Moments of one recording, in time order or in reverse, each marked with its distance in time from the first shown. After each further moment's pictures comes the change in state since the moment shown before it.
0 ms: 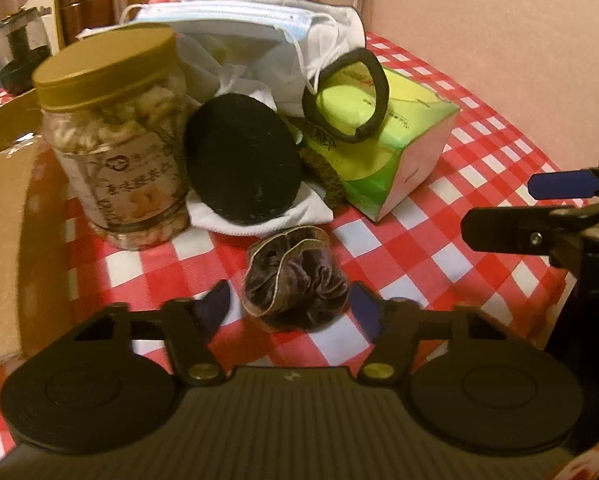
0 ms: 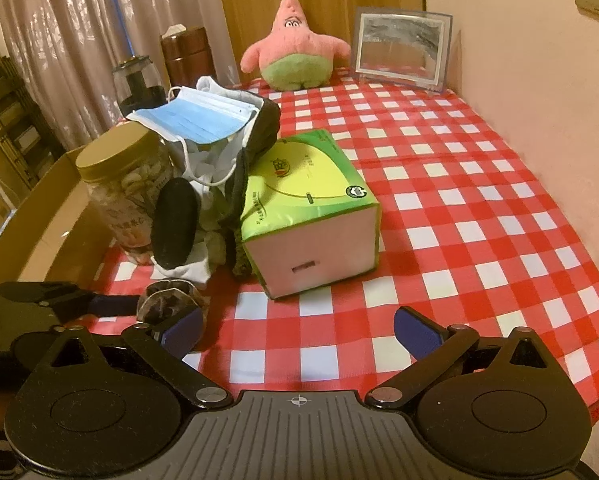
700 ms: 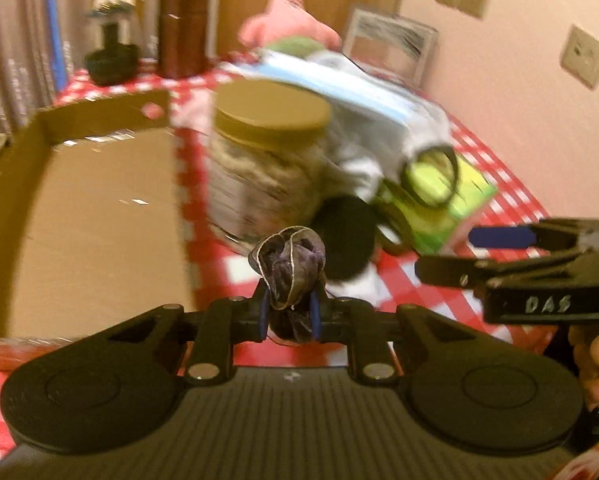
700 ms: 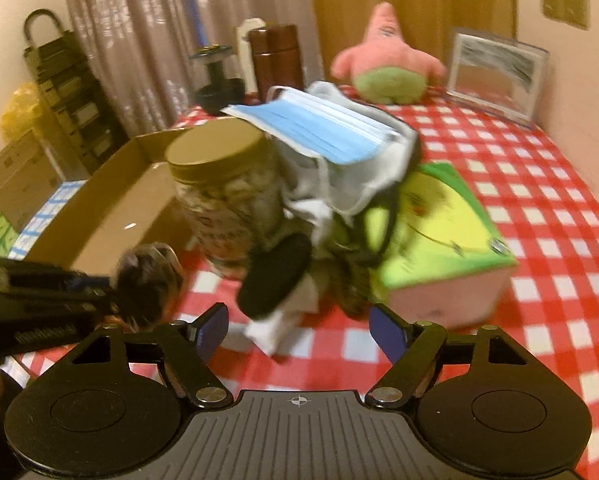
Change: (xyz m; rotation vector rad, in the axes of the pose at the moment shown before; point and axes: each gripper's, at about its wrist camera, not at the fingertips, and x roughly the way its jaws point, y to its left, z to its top) left arm -0.086 0.071 -0.004 -0.189 -0.105 0.083; right arm 0.027 0.070 0.022 -0.148 -0.014 0.157
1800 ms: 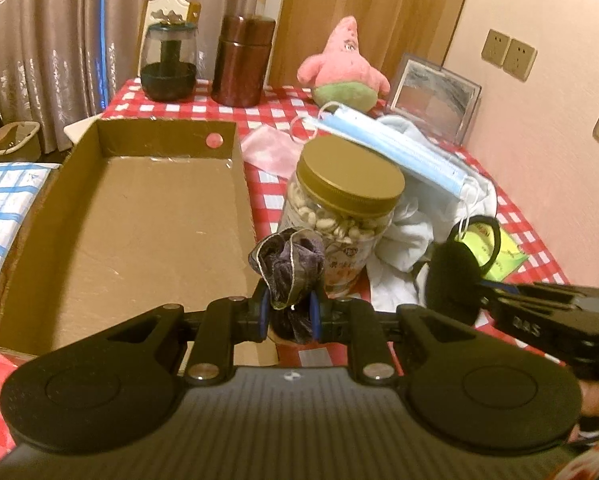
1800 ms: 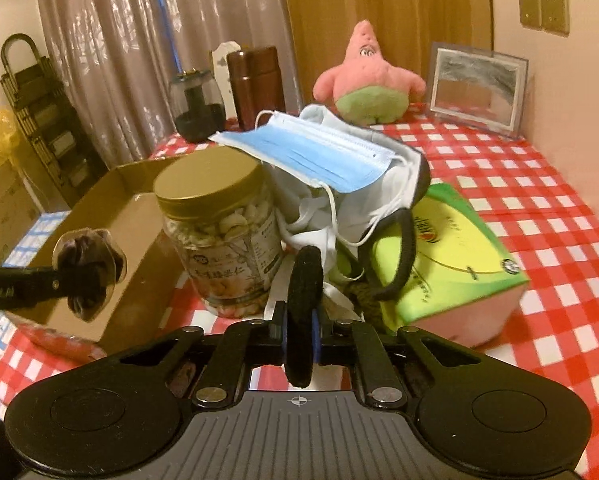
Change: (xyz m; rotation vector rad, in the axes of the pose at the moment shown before) left arm -0.026 0.041 0.015 -0.119 -0.077 0.046; right arm 0.006 0.013 0.008 0.072 -0.074 -0.062
